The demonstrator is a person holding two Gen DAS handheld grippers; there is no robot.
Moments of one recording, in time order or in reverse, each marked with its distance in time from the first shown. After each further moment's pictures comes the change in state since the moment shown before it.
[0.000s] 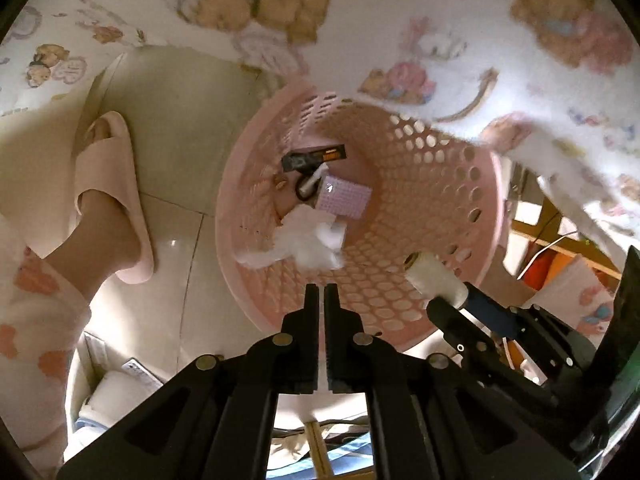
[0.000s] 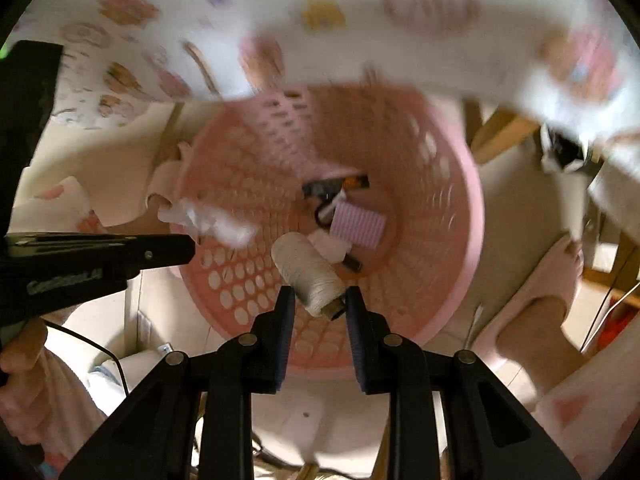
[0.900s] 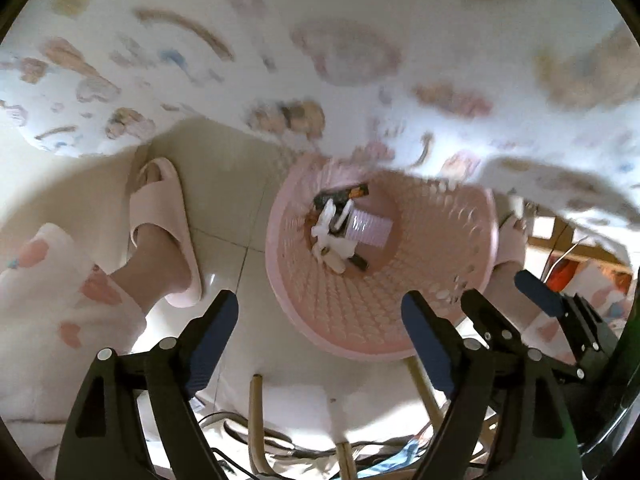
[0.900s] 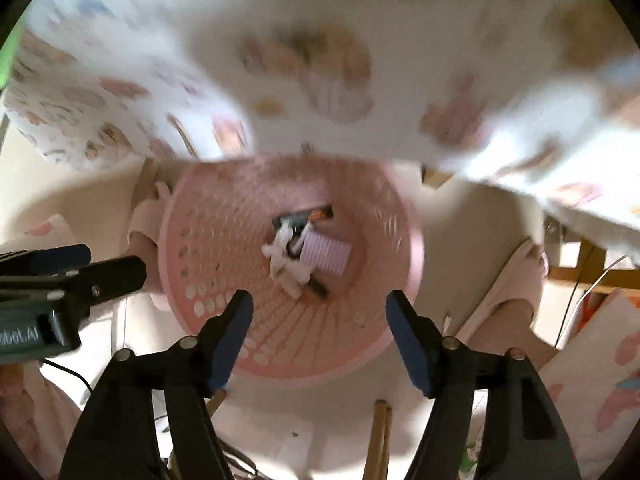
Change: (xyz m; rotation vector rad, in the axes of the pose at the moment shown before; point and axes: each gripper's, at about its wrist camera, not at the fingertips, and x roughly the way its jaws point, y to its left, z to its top) left arm -0.069 -0.005 -0.011 0.031 -0.187 0.122; right arm -0.050 -0.007 -0.001 0.050 -0.164 -0.108
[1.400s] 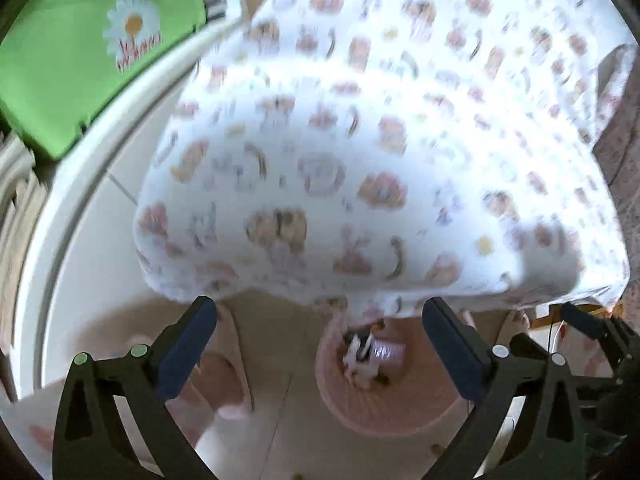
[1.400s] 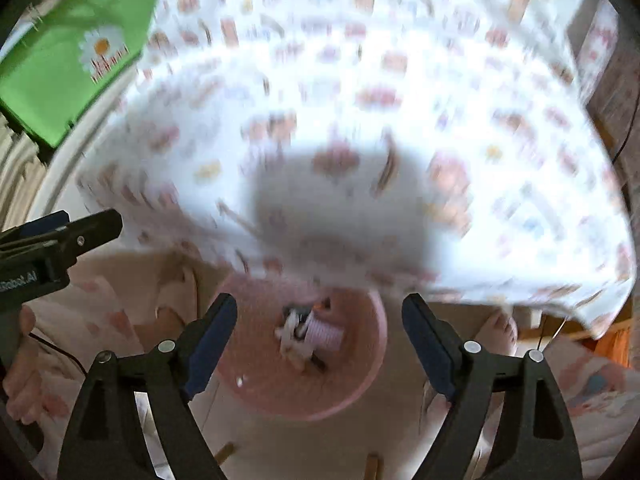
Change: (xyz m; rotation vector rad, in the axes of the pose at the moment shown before) left arm -0.136 0.001 -0.006 0.100 -0.552 0.083; right arm -0.130 0.002 0.006 -0.013 -0.371 -0.010
